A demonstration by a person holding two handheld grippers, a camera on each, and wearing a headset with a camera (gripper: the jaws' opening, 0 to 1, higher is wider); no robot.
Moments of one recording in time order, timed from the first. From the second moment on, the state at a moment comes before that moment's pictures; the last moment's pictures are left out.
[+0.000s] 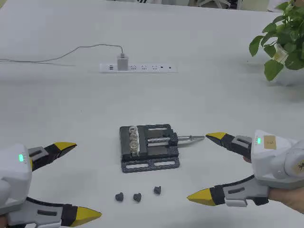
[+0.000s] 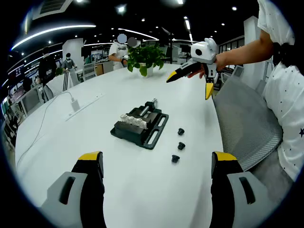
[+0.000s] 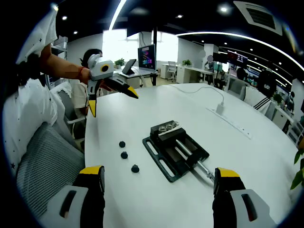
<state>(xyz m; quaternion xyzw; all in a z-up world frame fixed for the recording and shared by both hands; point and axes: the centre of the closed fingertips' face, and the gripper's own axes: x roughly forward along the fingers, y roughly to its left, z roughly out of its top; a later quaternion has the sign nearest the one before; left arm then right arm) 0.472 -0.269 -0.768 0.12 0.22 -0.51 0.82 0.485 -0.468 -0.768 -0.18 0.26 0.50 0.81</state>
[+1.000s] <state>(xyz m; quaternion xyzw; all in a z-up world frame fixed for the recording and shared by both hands) 0.468 -0.275 -0.775 0.15 0.23 -0.53 0.81 0.484 -0.467 -0.767 -0.17 0.26 0.50 0.81</state>
